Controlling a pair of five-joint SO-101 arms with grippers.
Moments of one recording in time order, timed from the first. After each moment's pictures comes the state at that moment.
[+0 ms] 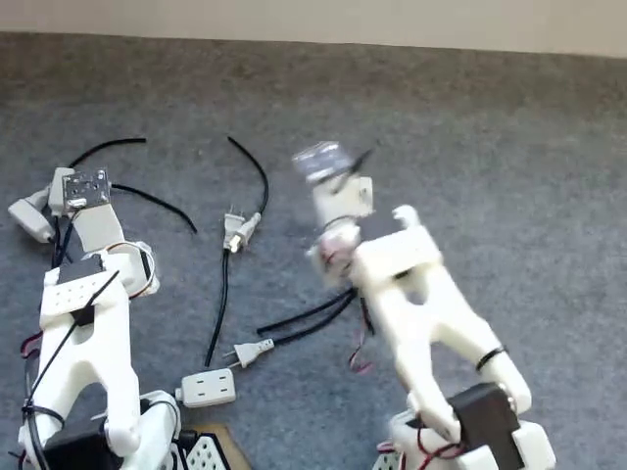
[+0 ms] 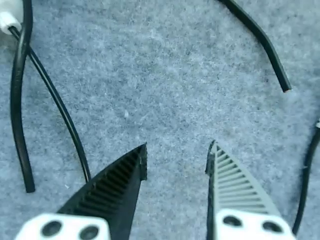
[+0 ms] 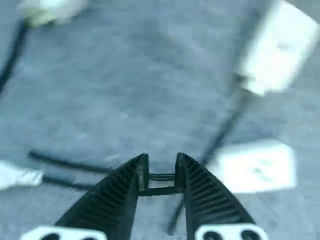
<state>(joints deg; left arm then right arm) -25.3 -26.5 58.2 41.3 1.2 -30.1 -13.5 34.5 57.4 12.3</state>
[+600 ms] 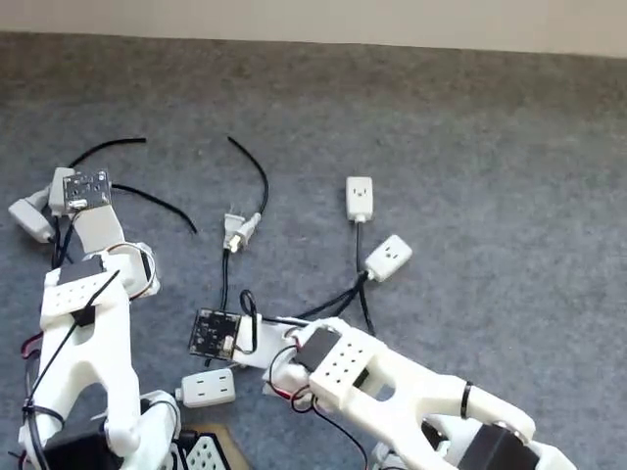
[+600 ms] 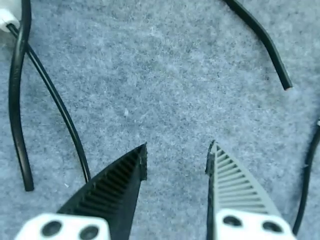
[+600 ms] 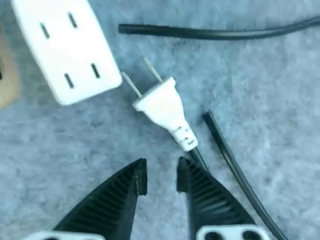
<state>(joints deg) -25.3 -26.5 58.7 41.3 1.2 -56.4 -25.8 62.3 40.8 30.0</state>
